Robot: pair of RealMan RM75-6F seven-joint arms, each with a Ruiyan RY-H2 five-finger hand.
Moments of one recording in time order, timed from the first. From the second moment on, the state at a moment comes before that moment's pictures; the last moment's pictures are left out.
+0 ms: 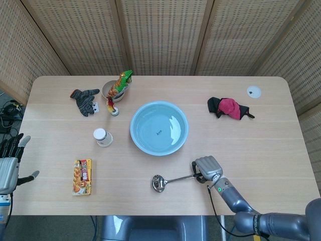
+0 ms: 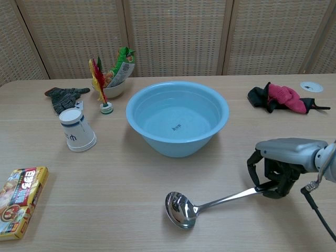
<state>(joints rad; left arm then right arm) -0.10 -1.16 -0.08 -1.68 1.40 1.47 0.17 0.73 -1.49 0.01 -1.61 -0.84 0.84 -0.44</state>
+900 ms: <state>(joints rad) -0.10 -1.15 -0.08 -1.69 1.39 1.46 0.16 0.80 -1.13 0.14 -1.95 -0.80 0.88 -0.40</state>
